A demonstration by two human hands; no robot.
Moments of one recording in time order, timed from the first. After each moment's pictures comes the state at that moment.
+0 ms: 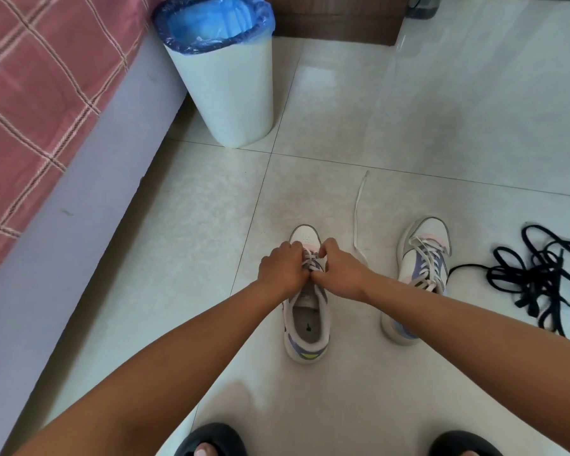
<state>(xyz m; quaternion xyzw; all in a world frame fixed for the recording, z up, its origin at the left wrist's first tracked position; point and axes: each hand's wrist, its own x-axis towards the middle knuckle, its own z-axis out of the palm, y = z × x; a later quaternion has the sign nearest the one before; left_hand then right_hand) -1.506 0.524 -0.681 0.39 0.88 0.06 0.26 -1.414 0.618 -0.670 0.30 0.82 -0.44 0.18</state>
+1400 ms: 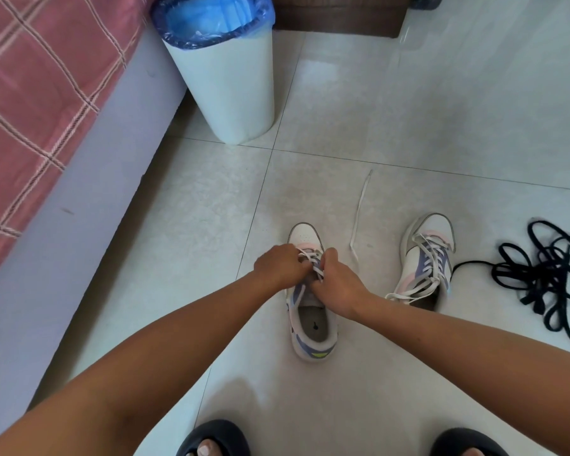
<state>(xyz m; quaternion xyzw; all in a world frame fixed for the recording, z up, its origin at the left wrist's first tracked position) -1.516 0.527 -0.681 0.34 0.87 0.05 0.34 -1.406 0.591 -0.676 0.34 0.81 -0.45 0.14</state>
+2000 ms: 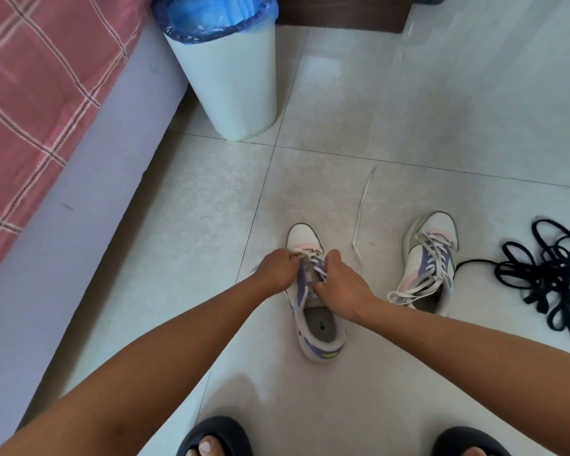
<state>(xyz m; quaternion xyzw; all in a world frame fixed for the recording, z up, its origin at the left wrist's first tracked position) -1.512 0.514 -0.685 0.23 0.87 0.12 0.42 -1.402 0.588 -0.676 0.35 0.83 -0.40 0.17</state>
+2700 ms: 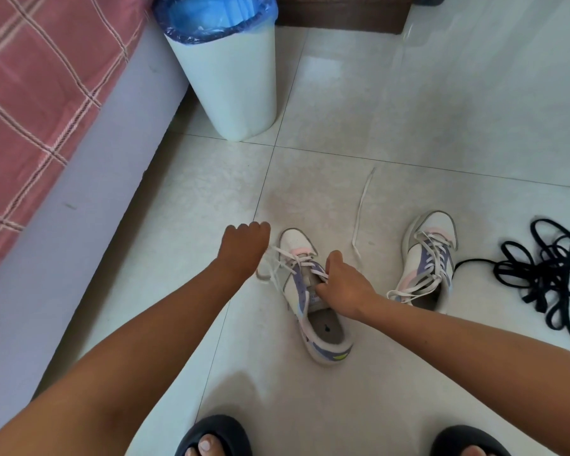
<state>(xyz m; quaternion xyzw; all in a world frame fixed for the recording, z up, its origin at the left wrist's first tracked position) -1.566 0.491 -0.680 0.46 0.87 -0.15 0.02 -1.399 0.591 -0.671 0.35 0.83 -0.40 0.19</state>
